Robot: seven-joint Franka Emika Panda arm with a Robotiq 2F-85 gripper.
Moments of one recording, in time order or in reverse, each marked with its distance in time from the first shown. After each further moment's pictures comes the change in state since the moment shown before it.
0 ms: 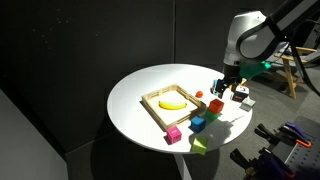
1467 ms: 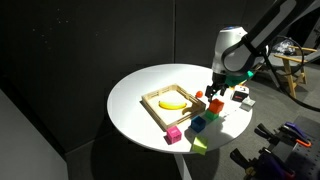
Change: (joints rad) arm 0.057 0.219 -0.039 0.132 -0.027 0.107 0.014
